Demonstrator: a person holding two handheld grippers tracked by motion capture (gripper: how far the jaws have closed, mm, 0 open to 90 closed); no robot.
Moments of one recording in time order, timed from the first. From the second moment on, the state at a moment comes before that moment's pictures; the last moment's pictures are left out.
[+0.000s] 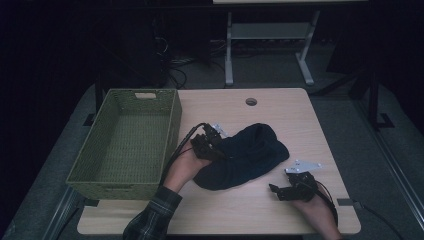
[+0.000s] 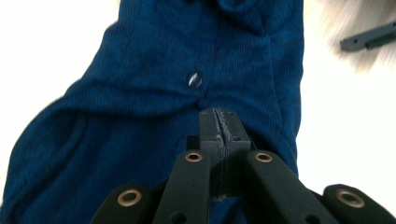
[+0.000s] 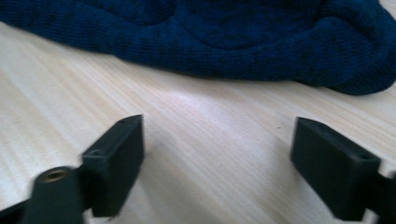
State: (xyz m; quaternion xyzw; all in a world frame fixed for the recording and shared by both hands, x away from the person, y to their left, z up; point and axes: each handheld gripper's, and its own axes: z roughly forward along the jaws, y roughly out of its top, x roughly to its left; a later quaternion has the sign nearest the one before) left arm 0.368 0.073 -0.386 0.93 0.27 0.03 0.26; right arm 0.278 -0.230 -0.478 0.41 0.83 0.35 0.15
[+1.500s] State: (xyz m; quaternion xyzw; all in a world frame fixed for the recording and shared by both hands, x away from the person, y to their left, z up) left arm 0.298 0.038 -0.445 0.95 0.20 -0.04 0.23; right arm 0.273 -0.231 -0.481 0.40 0.82 0.36 0.16
